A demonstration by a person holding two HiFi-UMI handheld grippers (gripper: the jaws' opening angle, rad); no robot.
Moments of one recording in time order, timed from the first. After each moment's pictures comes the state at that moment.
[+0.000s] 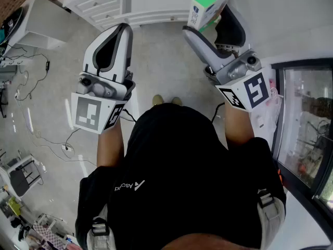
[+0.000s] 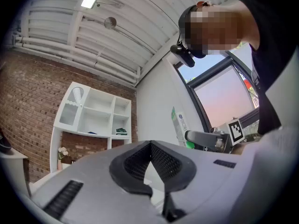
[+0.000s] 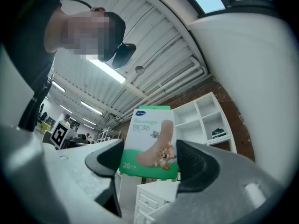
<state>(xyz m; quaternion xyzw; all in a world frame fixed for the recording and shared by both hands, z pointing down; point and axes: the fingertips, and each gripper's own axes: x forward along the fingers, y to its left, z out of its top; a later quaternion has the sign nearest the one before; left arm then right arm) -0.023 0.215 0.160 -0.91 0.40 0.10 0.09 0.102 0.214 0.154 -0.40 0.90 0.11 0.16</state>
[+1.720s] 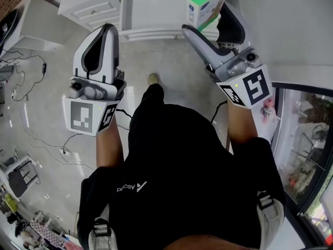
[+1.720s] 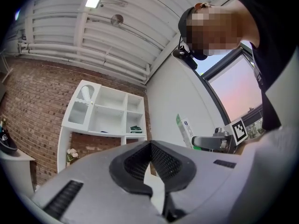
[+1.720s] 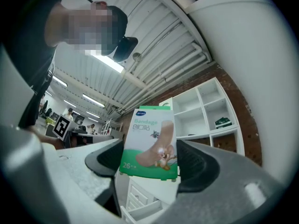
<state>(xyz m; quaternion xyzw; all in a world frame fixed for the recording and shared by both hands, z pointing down) -0.074 0.016 0.179 -0.88 0.46 0.10 0.09 0.074 0.003 0.184 -0.37 0.91 0.11 0.11</state>
